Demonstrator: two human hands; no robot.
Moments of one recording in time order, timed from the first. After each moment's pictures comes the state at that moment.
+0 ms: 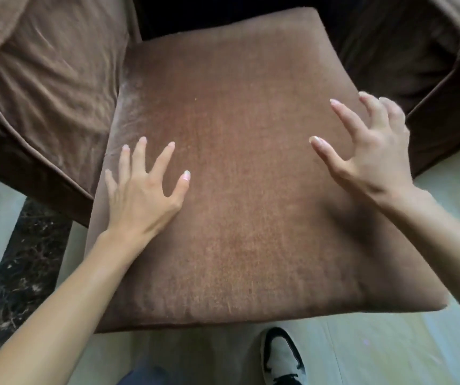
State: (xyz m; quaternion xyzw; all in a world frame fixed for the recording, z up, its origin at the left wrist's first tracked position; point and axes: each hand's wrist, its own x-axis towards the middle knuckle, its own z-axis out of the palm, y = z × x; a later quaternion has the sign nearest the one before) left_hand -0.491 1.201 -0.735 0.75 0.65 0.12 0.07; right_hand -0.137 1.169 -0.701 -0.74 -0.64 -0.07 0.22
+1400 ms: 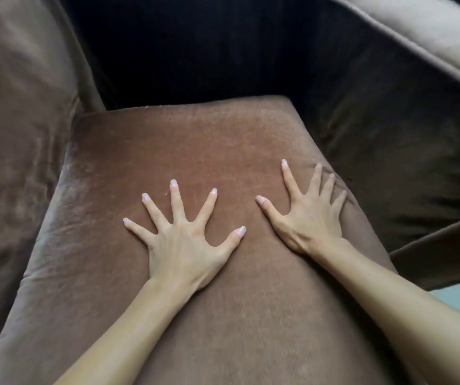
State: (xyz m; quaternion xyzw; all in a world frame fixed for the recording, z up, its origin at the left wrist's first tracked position) left_hand -0.347 1.356 -0.784 0.76 0.64 0.04 0.07; right_hand -0.123 1.349 -0.786 -0.82 -0.56 0.10 0.07
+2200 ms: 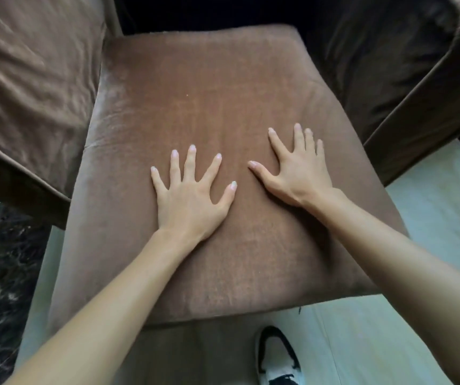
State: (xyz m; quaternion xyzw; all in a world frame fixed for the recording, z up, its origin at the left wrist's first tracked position) left_hand -0.405 1.202 -0.784 0.79 0.61 0.03 0.08; right_hand -0.185 1.205 -0.778 -0.76 -0.64 0.09 0.05
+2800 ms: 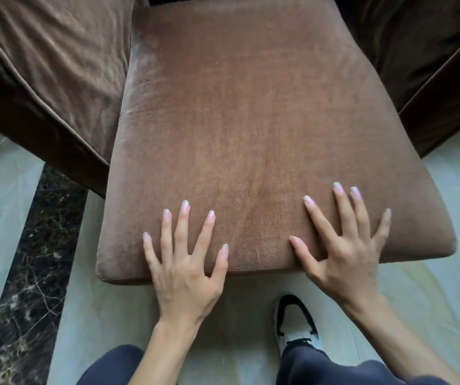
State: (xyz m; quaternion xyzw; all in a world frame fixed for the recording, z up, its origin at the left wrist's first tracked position) left_hand -0.487 1.036 -0.835 0.75 0.63 0.20 -0.03; right_hand -0.222 1.013 -0.842 -0.72 -0.65 -0.14 0.20
